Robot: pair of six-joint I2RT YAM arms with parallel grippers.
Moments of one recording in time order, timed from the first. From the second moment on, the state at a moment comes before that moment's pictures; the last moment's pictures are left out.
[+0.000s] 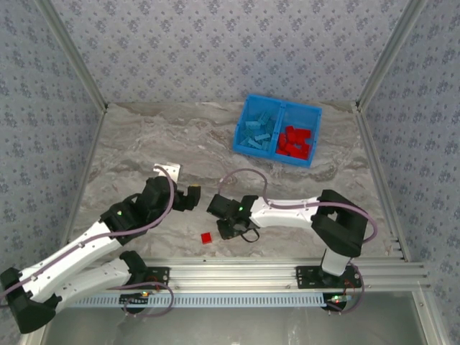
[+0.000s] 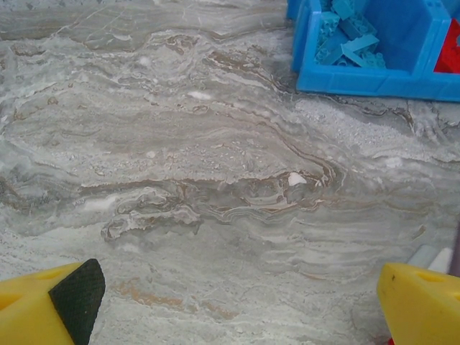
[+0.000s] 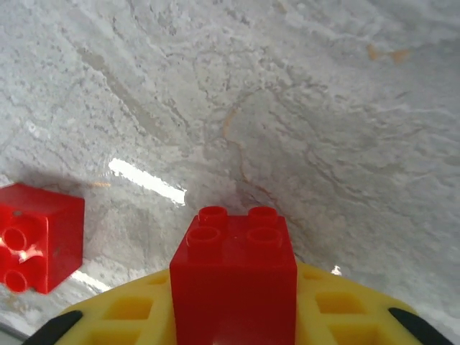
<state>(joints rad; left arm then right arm) -0.87 0.81 0.77 -0.61 -0.46 -0.42 1.14 1.70 1.03 -0.60 0.06 0.72</state>
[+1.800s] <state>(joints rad) -0.95 0.91 0.78 -0.64 -0.20 -0.64 0.21 1.88 1.67 -0.72 0.16 0.37</state>
